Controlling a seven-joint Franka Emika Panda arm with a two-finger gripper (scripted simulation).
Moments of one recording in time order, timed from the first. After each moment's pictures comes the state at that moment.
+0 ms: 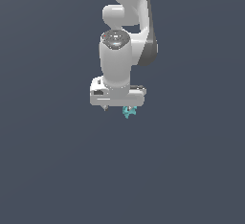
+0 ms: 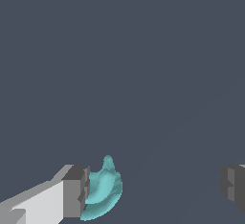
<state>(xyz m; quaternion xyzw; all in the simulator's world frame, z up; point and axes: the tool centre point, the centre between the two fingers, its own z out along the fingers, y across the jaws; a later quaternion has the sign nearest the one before) 0.004 -0.021 0.182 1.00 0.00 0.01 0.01</state>
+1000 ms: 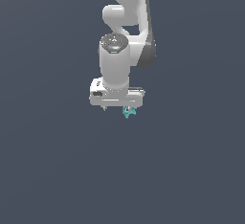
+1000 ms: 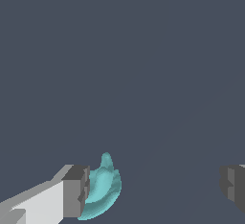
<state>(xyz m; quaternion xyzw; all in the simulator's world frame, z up) -0.003 -0.024 0.173 1.00 -0.01 0.00 0.01</state>
